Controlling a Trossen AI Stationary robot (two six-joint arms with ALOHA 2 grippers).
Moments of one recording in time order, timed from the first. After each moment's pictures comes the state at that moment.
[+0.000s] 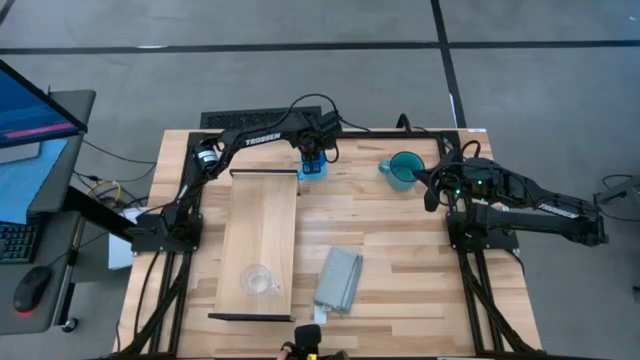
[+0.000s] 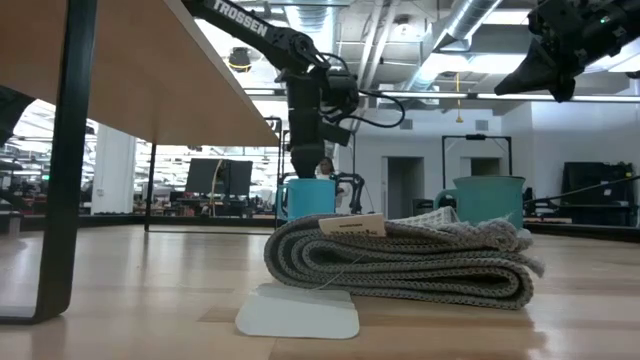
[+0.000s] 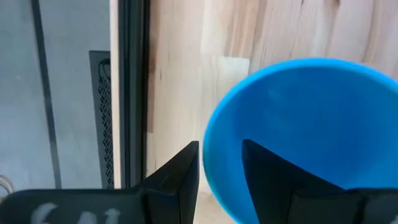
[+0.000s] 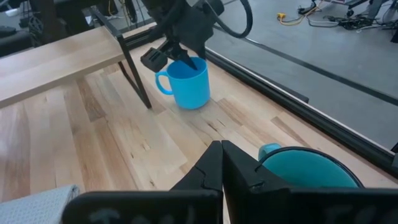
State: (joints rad) left arm 0.47 2.23 1.98 -1.04 -0.27 0.41; right arm -0.27 0.40 0.55 -0.58 0.20 0.20
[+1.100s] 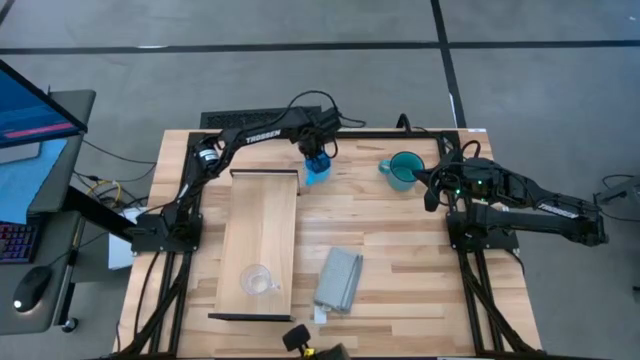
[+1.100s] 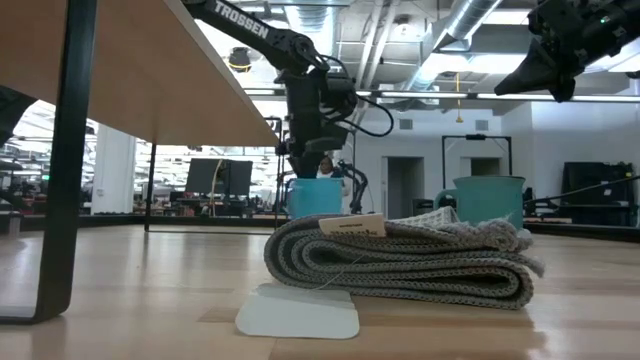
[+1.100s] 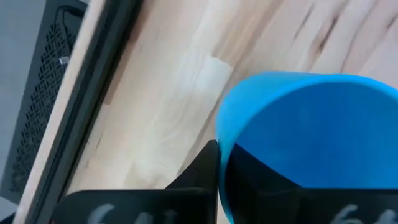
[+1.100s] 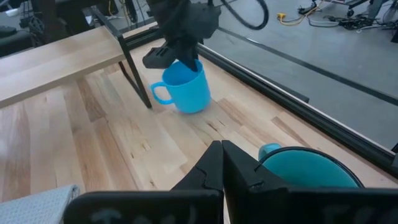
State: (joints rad) left arm 0.50 2.25 2.02 -1.10 -0.14 0.02; right arm -0.27 0.40 0.55 -0.58 0.20 0.20
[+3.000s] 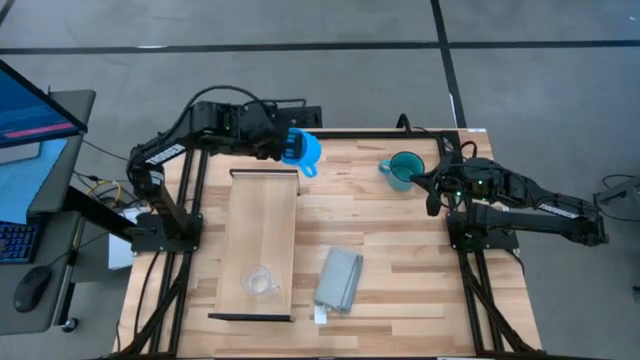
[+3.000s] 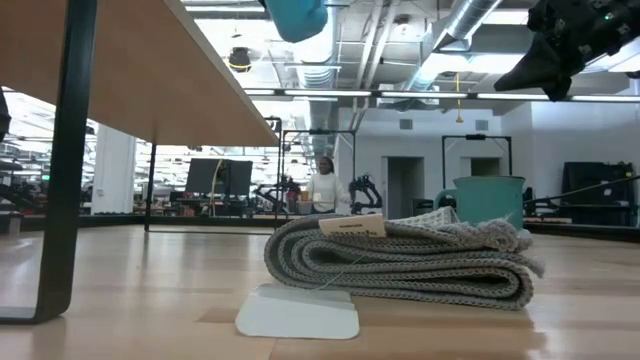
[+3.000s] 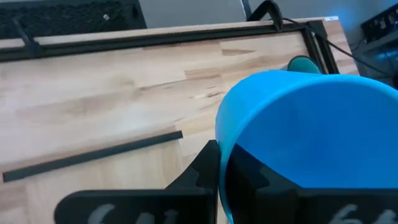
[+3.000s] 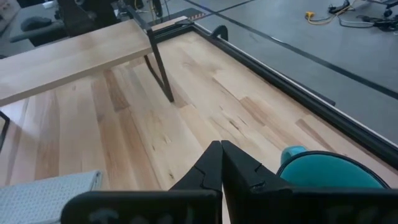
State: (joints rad) left arm 0.14 1.73 2.30 -1.57 -0.38 -1.15; right arm -0.27 0.40 0.55 -0.57 0.10 0.16
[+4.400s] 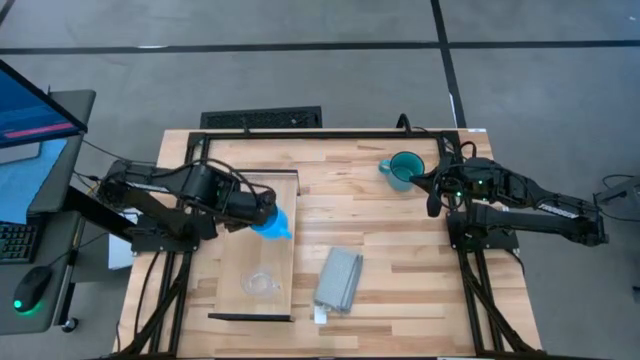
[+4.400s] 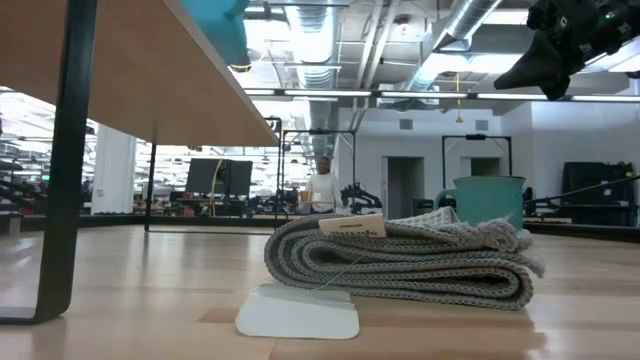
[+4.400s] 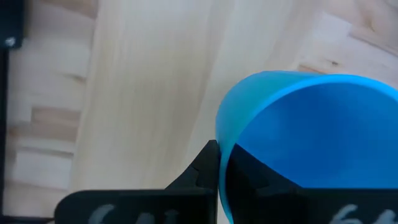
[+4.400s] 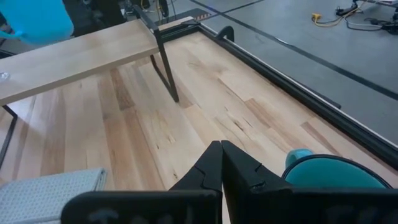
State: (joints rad) left arm -0.22 1.49 1.70 -1.57 -0.11 -2.11; right arm -0.27 0.40 0.55 -0.56 0.08 0.15
